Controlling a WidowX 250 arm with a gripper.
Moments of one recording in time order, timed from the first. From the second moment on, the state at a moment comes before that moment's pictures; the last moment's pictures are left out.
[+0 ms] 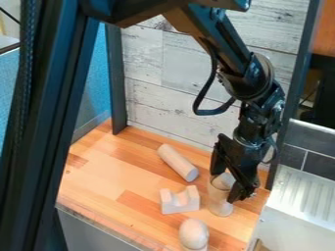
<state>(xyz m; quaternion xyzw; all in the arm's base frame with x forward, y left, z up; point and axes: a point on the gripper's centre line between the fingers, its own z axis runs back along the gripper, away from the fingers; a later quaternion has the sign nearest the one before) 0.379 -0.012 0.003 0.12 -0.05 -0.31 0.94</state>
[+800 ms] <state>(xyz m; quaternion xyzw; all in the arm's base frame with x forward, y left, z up) 0.392 -0.007 0.002 0.10 -0.03 -0.29 0.95</state>
